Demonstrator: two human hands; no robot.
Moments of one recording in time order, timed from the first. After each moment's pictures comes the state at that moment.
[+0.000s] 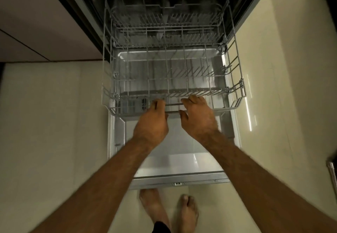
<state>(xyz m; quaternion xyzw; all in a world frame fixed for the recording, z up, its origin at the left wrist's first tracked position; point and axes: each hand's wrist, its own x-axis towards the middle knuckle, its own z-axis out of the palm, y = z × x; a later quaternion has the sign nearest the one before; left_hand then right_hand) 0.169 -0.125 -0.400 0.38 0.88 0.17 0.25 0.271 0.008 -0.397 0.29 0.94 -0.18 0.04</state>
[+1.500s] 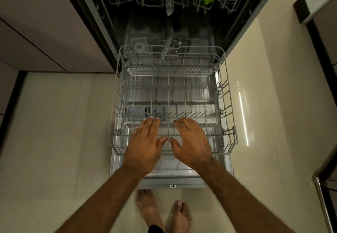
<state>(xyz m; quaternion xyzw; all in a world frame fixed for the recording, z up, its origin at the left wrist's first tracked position) 0.214 -0.190 -0.332 0.38 0.88 0.14 0.23 0.318 -0.045 -0.326 0.25 0.94 -0.22 0.03</state>
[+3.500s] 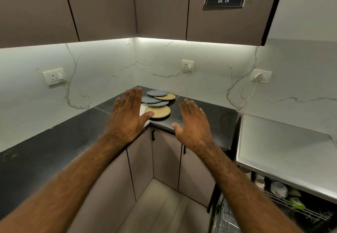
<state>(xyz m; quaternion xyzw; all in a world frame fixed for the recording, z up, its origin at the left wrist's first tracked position) -0.079 -0.627 0.417 0.19 0.94 0.11 -0.25 -0.028 -0.400 0.401 -0.04 0.96 -0.12 -0.26</state>
